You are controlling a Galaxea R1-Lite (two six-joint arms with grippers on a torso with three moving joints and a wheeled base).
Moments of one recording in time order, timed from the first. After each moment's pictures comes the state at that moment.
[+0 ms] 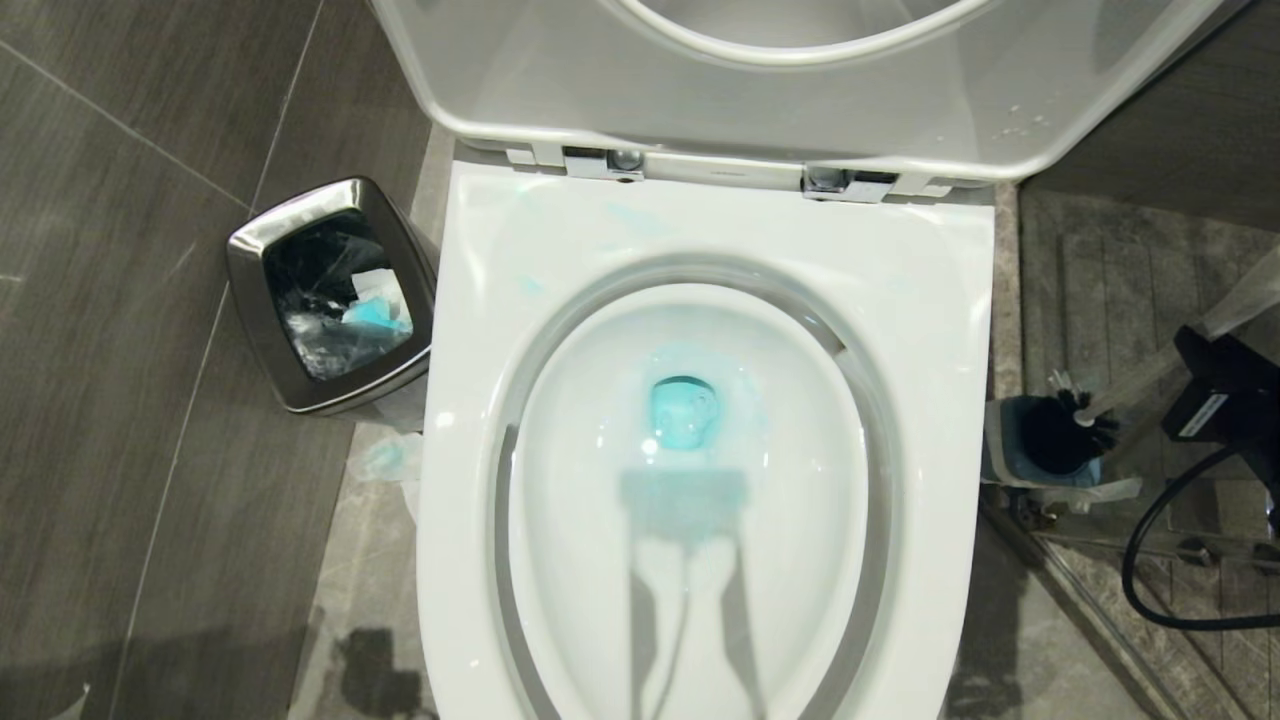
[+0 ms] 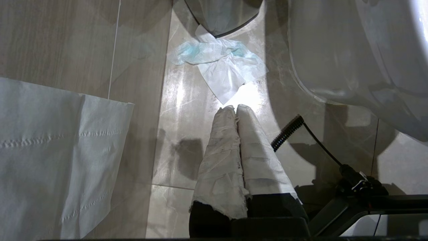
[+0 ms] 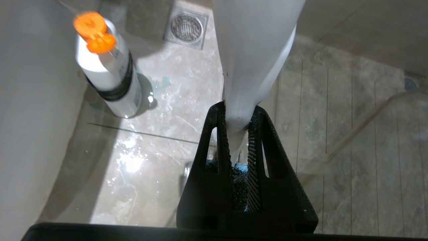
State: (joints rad) left arm 0.01 0.00 0.00 0.00 0.00 0.00; right arm -0.14 1.57 -0.34 -1.46 -0.03 -0.12
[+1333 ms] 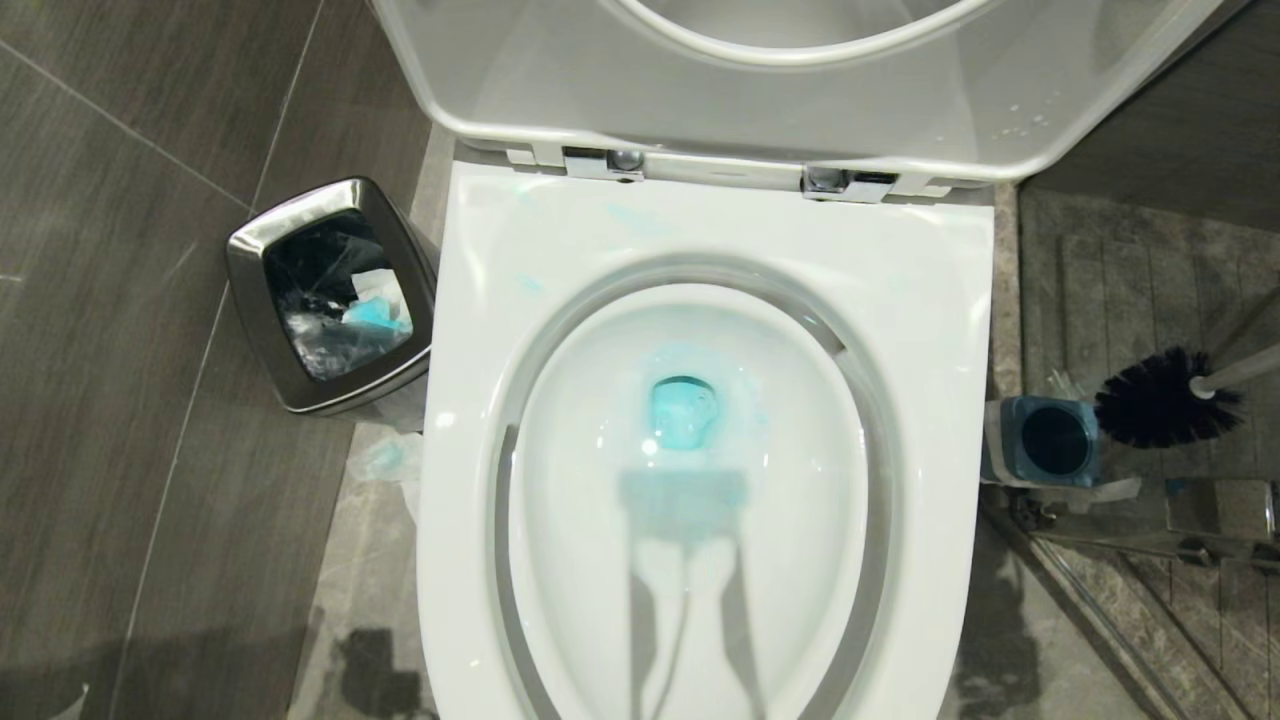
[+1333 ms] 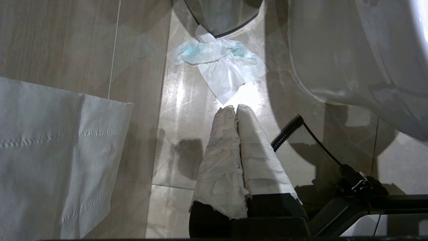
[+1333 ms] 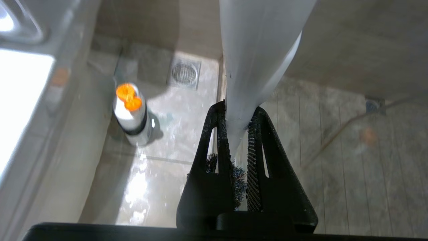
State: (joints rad) left arm 0.01 0.00 0.00 0.00 0.00 0.00; right arm -0.14 0.97 -0.44 -0.87 -0.05 -0.09
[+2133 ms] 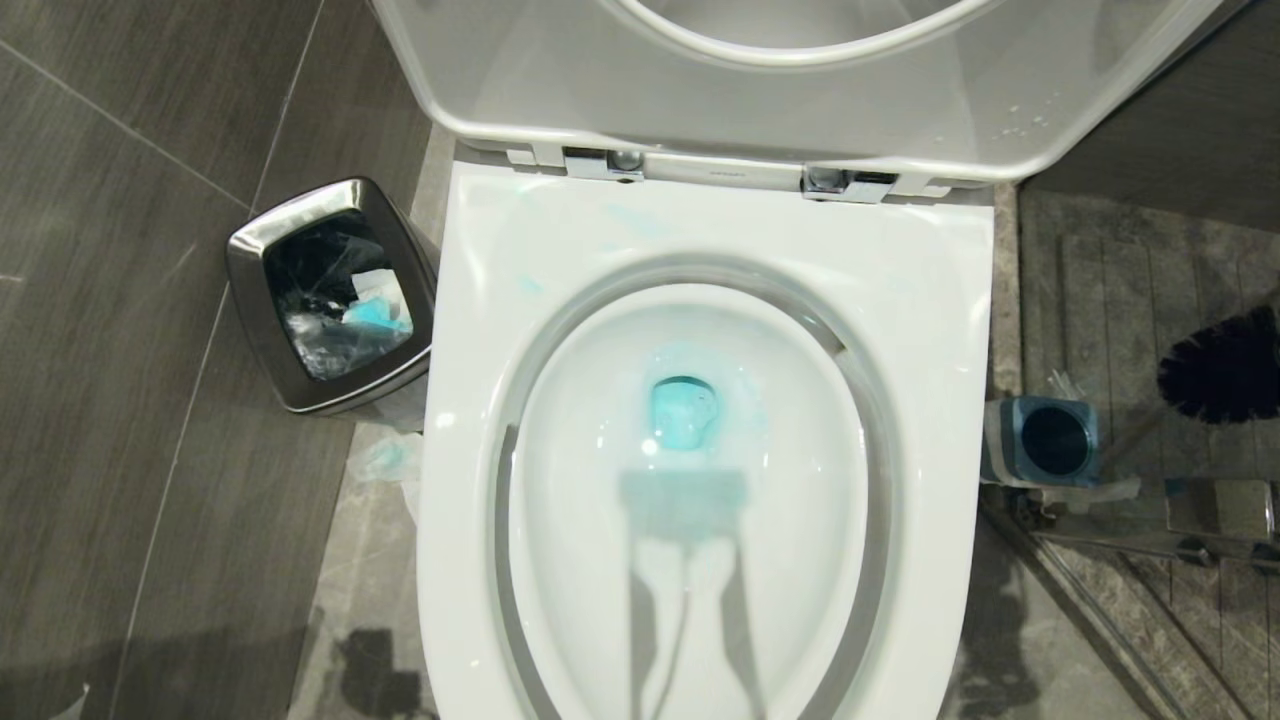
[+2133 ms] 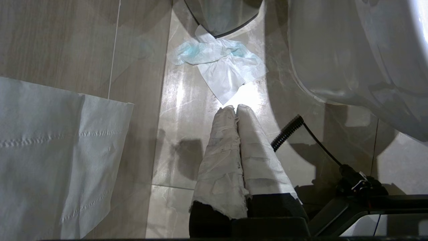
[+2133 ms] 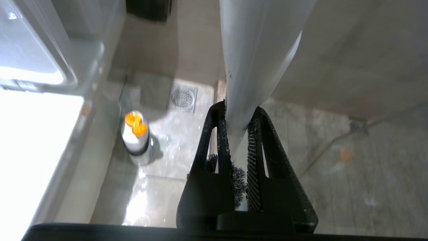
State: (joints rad) left arm 0.01 0.00 0.00 0.00 0.00 0.00; right arm -0.14 0.77 -0.58 -0.62 -0.06 -0.09
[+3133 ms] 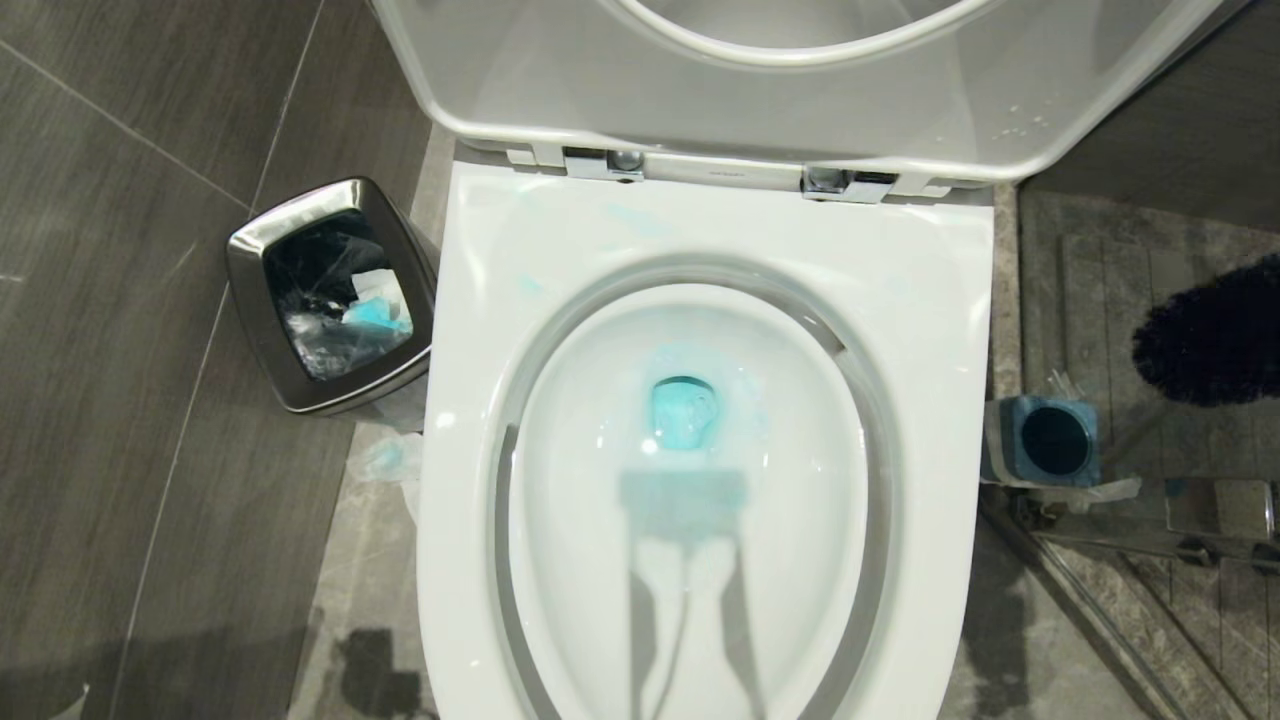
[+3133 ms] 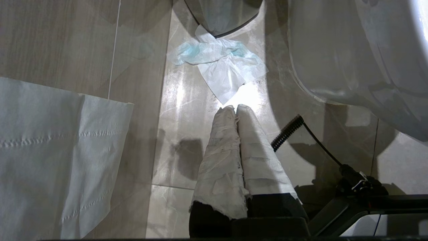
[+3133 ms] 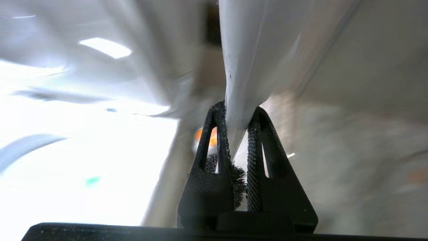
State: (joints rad) left arm 0.01 0.00 0.00 0.00 0.00 0.00; right arm -0.14 0.67 -0.95 -0.12 0.17 0.09
